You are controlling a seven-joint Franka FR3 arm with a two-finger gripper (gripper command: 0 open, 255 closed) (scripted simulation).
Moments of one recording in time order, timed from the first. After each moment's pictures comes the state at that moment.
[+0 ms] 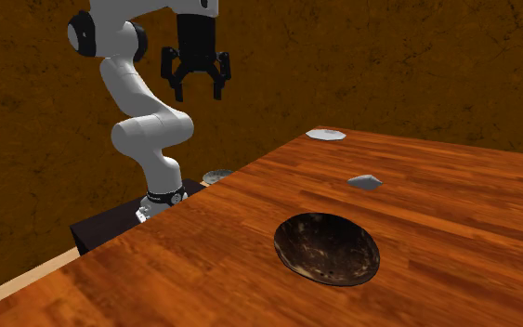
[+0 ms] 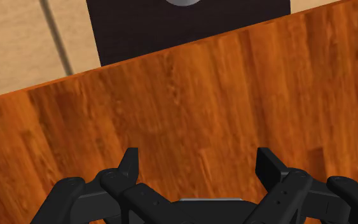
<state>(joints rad) 0.01 -0.83 -0.04 -2.30 -0.07 1.43 0.14</state>
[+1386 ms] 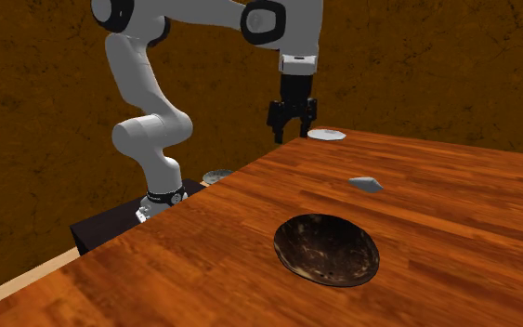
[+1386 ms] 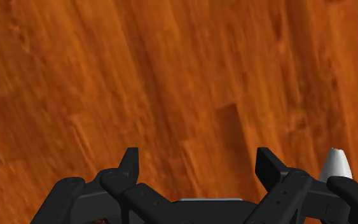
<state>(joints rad) 0.08 -0.37 0.24 -2.24 0.08 1.85 0.50</state>
